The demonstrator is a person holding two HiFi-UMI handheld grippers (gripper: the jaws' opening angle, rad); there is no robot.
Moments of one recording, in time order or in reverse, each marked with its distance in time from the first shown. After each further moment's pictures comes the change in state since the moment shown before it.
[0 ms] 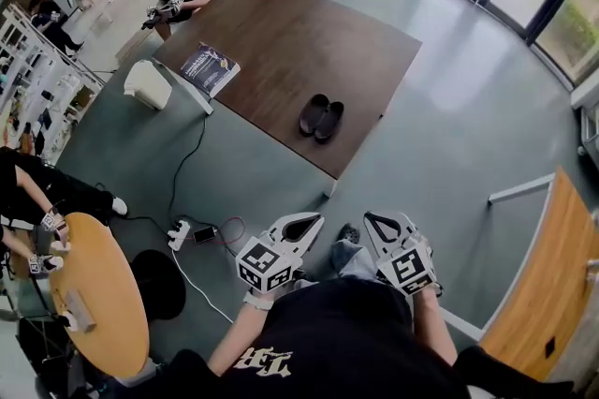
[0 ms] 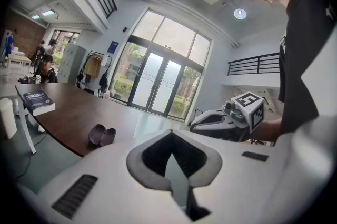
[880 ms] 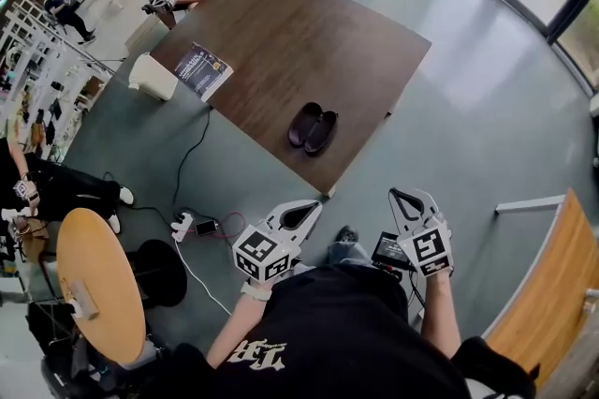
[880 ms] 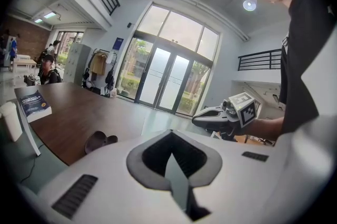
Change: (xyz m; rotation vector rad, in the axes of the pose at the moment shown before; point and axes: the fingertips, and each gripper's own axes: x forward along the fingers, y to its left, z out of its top) left arm 0.112 0.046 0.041 -0.015 0.051 0.089; right arm 0.017 -0.183 -0.037 0.045 -0.001 -0.059
